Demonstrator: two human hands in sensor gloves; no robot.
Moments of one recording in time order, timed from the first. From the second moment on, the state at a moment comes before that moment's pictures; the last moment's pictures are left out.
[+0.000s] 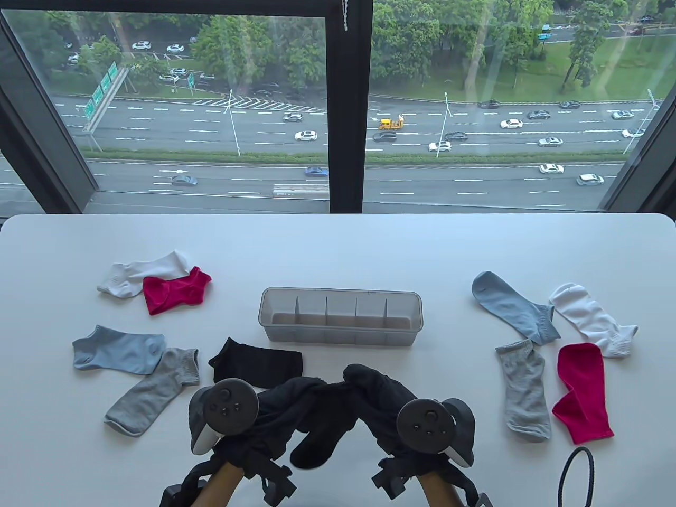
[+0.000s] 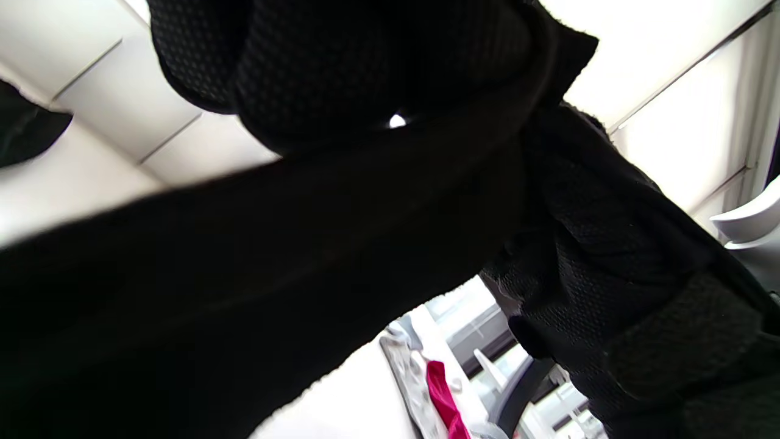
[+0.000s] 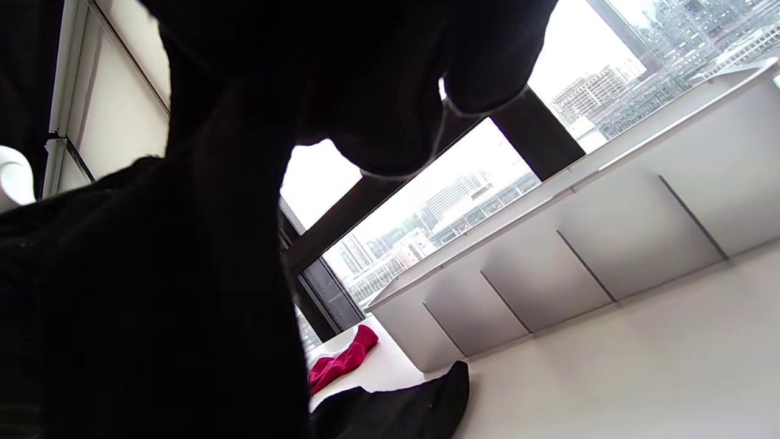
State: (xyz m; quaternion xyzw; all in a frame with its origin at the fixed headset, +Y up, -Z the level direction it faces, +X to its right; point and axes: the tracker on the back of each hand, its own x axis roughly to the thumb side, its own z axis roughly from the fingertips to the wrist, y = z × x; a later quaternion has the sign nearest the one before) left_hand -0.164 -0.682 -0.261 -0.08 -0.24 0.45 0.86; right_hand 0.080 -0.674 -0.245 0.20 -0.10 0.90 0.37
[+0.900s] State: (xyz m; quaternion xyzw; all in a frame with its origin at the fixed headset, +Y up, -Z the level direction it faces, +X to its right) left_hand -0.205 -0.734 -0.309 -0.19 -0.04 0.01 0.98; right_hand 0.055 -0.729 -0.261 0.16 0.18 0.97 0.09
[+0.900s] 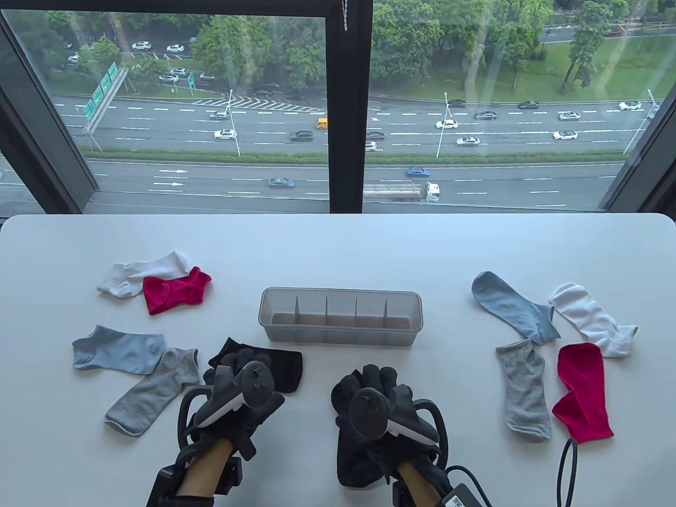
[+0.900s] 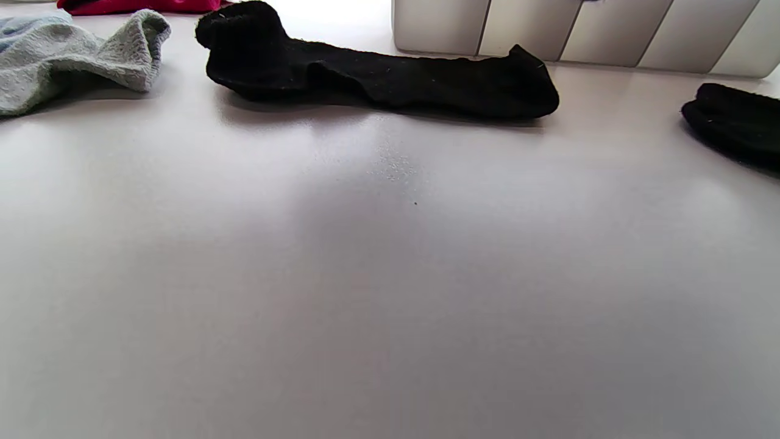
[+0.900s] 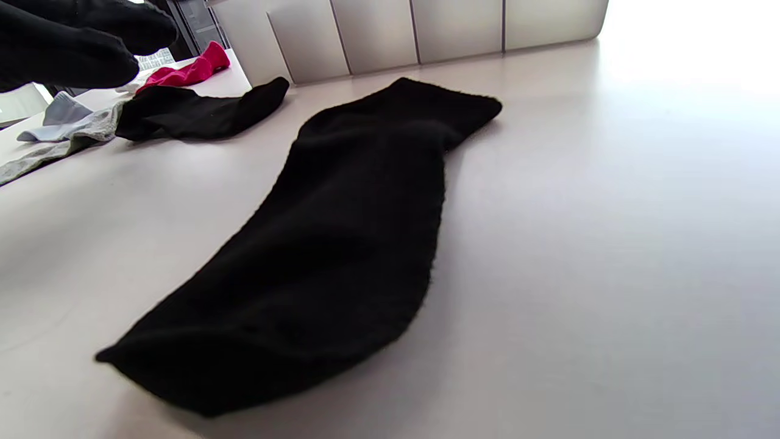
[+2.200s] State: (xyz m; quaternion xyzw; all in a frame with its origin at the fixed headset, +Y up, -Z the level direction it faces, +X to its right) left_hand -0.165 -0.694 -0.277 -0.09 -0.18 0.44 0.87; right_hand 0.093 -0.708 -0.265 0.15 0.01 0.92 0.37
